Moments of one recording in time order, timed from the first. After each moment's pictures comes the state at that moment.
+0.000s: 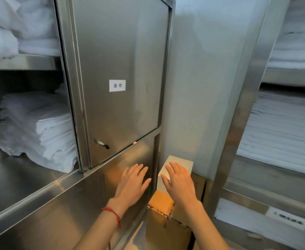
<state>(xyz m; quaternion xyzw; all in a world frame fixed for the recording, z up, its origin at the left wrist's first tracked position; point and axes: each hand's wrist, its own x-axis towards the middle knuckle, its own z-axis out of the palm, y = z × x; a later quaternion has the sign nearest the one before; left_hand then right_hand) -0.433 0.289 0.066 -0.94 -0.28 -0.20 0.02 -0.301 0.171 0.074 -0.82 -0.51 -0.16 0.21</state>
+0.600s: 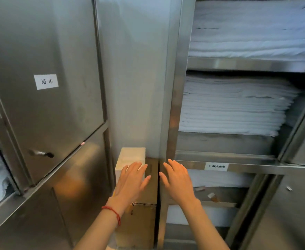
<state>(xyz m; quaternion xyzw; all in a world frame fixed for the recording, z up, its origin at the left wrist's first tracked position) -0.380 0.227 0.052 -0.97 -0.06 -0.24 0.00 -0.312 0.067 0.063 -0.91 -0.32 -0.23 0.15</state>
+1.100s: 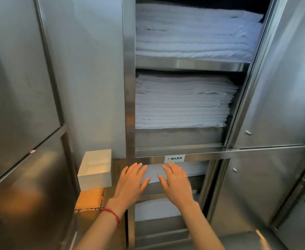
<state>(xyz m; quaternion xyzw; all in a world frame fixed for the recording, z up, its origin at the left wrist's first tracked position) -0.342 0.110 0.046 -0.97 0.06 -0.25 -0.05 -0.313 -0.060 0.053 -0.93 -0.21 -0.26 0.14</state>
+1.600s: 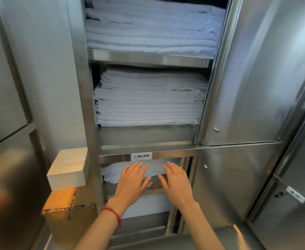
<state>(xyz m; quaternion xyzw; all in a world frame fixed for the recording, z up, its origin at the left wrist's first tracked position) -0.299 -0.047 0.037 -0.96 0.08 -0.27 -0.07 -0.272 -0.218 0.036 -0.92 -0.20 -0.31 0.12</state>
